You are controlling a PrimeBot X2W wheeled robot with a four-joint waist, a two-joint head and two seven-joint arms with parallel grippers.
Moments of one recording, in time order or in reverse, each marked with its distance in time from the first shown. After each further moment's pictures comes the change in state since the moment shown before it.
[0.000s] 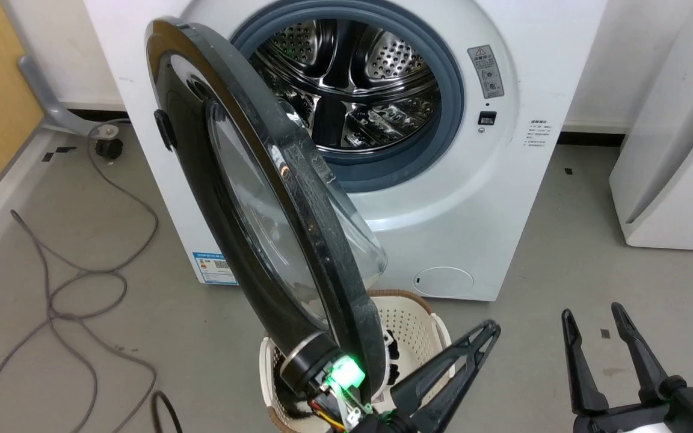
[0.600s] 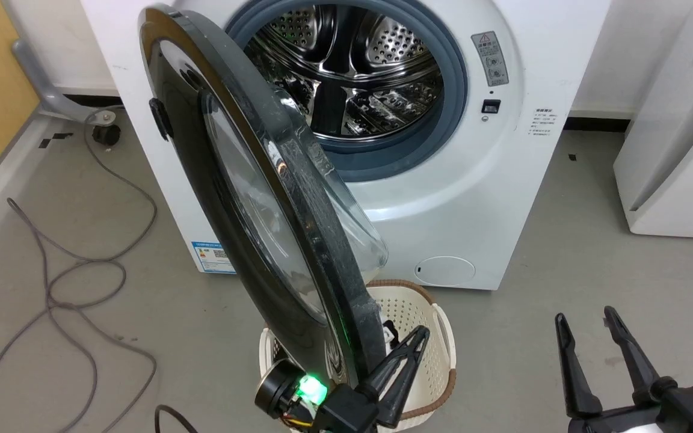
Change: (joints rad) left arm 0.011 -0.001 0.057 0.251 -0.077 0.096 0.000; right arm -0.002 0.000 0.009 0.019 -0.008 0.000 0.000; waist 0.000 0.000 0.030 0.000
